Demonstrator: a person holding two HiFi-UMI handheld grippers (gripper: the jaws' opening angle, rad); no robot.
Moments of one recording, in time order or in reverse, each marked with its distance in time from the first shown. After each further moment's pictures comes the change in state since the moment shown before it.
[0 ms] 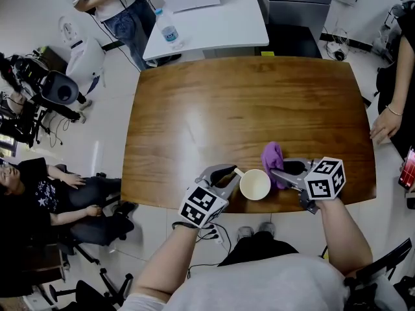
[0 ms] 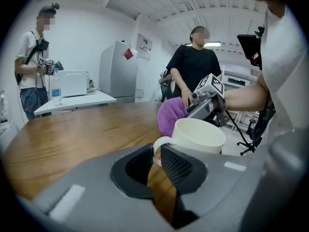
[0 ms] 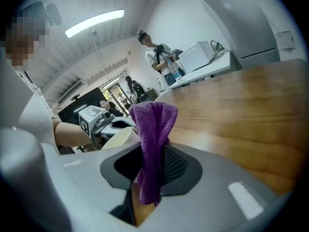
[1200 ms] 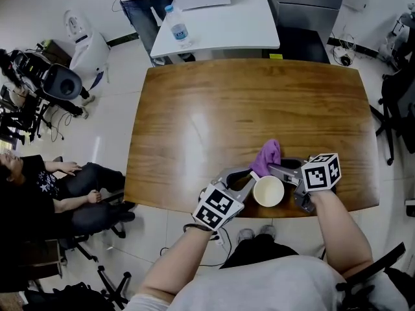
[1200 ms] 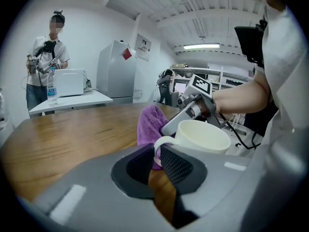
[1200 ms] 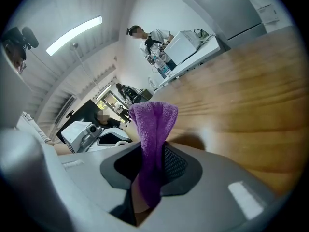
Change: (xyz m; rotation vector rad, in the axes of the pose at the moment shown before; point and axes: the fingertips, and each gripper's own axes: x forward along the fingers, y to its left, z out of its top) left arm 0.020 -0.004 0.003 0.011 -0.006 -0.013; right arm 0.043 -0.022 0.010 0.218 0.009 0.023
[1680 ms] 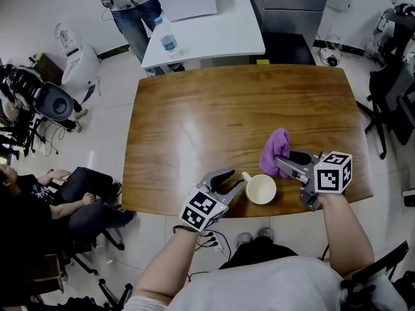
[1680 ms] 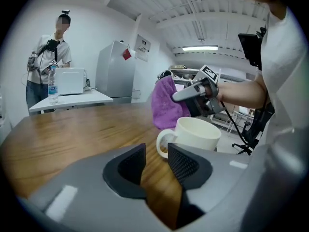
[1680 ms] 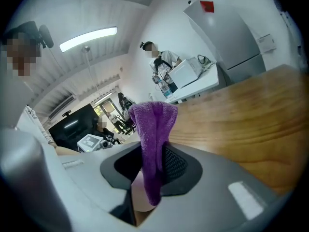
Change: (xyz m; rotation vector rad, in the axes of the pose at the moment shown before) left arm -0.025 0.008 -0.010 -0.019 -0.009 -0.049; right arm -0.060 0.038 0.049 -0.122 -0.197 -0.077
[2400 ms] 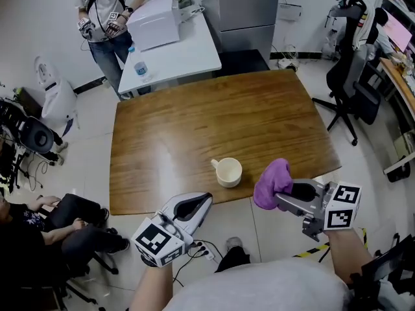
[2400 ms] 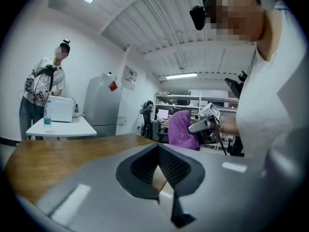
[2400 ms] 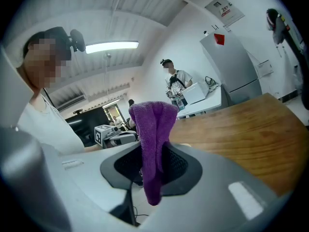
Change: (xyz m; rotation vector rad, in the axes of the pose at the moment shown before) left arm -0.166 -0.141 0.103 0.058 -0.336 -0.141; right arm -0.155 0.191 -0.052 -0.140 -0.166 -0.010
